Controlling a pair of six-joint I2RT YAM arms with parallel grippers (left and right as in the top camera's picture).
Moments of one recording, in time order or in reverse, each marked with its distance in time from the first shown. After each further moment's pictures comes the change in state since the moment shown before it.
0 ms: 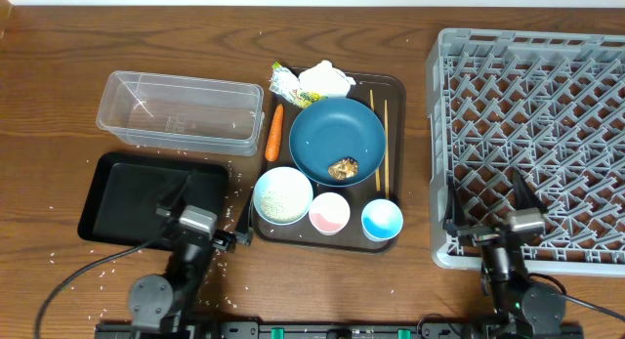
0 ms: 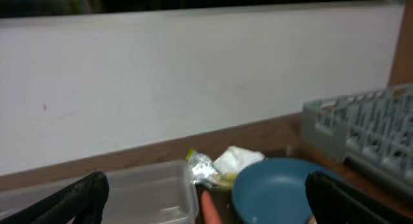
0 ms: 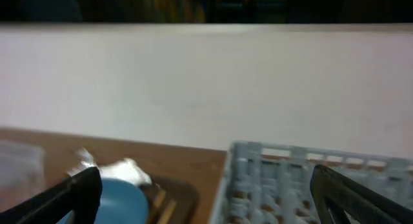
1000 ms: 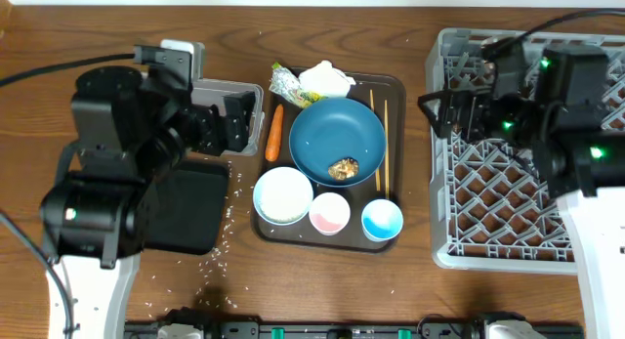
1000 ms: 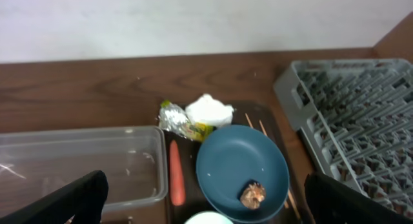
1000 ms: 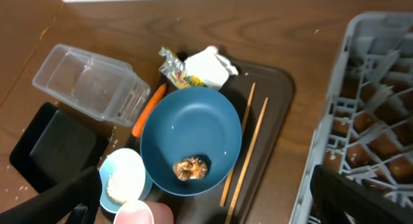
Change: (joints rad) left arm -0.005 1.057 1.242 -0.855 0.045 -0.115; right arm -0.001 1.294 1.354 -1.032 -0.338 0.027
